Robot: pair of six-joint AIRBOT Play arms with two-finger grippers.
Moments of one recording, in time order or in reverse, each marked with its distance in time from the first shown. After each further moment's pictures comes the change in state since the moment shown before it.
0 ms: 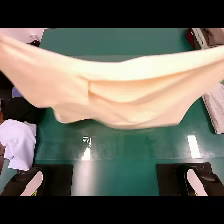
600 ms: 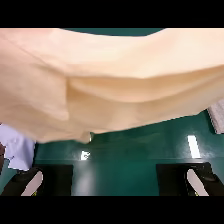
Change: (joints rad) left arm 0.000 0.005 0.483 -0.011 -0.012 -0.105; right arm -0.003 -0.073 0.534 -0.150 0.166 0.092
